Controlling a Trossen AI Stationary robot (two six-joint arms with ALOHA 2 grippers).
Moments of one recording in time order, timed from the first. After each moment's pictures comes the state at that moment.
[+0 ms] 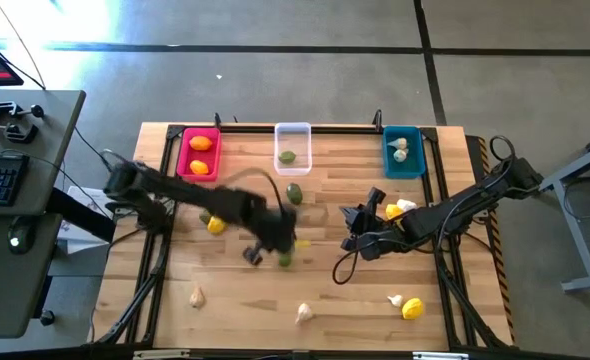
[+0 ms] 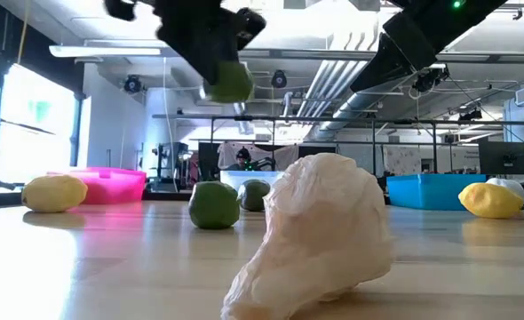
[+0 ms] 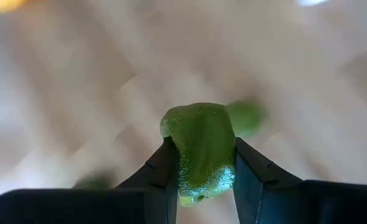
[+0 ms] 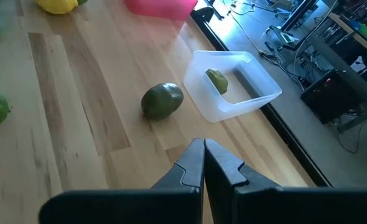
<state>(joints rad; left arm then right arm) -0.15 1.71 1.43 -0.83 -0.02 0.53 0.41 1.38 0.86 -0.37 0.95 0.32</state>
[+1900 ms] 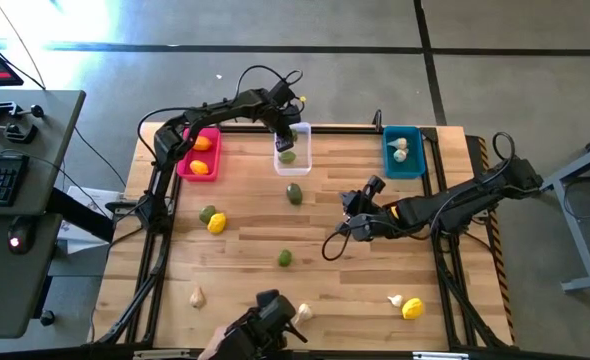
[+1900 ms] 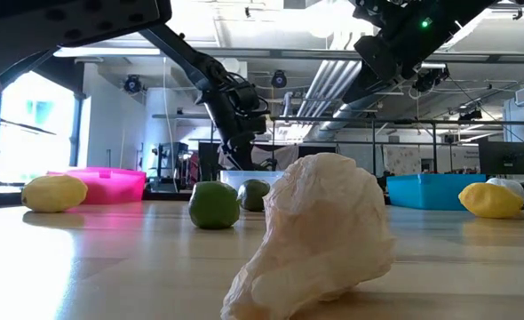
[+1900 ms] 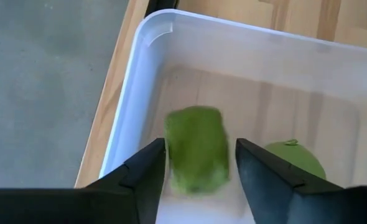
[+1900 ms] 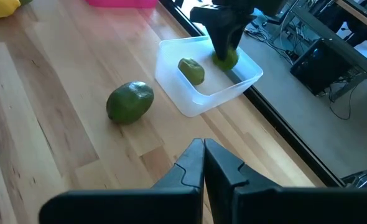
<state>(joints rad) 0.71 2.18 1.76 -0.69 0.15 0.46 0.27 1.38 0.86 -0.35 0.91 0.36</state>
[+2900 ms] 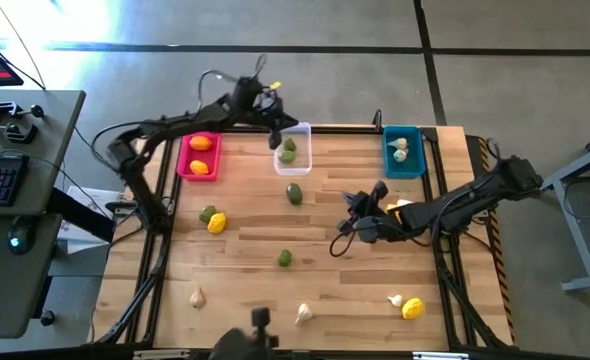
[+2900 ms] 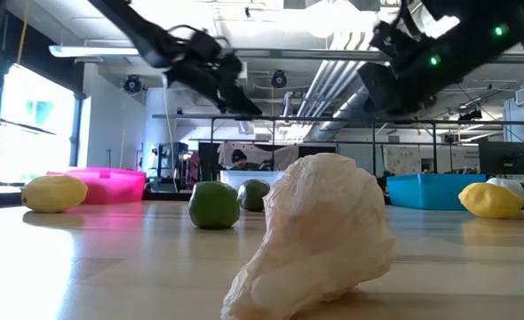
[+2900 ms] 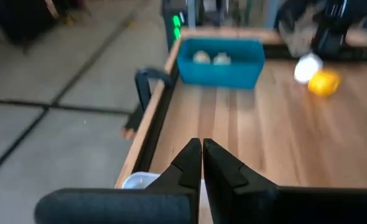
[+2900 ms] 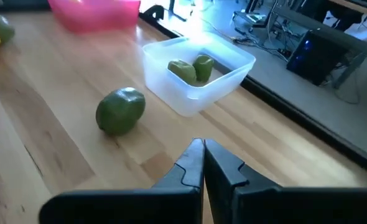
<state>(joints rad) 0.71 1.73 1.21 0.06 0.46 0.32 0.28 1.38 0.61 0.06 0.99 0.45</state>
